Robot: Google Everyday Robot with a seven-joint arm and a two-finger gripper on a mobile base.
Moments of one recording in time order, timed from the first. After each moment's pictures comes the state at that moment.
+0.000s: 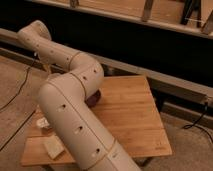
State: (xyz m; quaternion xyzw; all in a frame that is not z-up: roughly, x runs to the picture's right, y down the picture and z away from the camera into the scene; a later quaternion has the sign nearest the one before) arm -0.270 -0.115 0.868 -0.17 0.19 0.59 0.76
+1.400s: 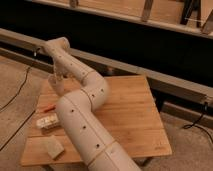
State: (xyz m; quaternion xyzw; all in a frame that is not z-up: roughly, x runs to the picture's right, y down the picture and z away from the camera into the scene) arm -0.276 -0.034 0.949 -0.32 0.17 0.55 0.75
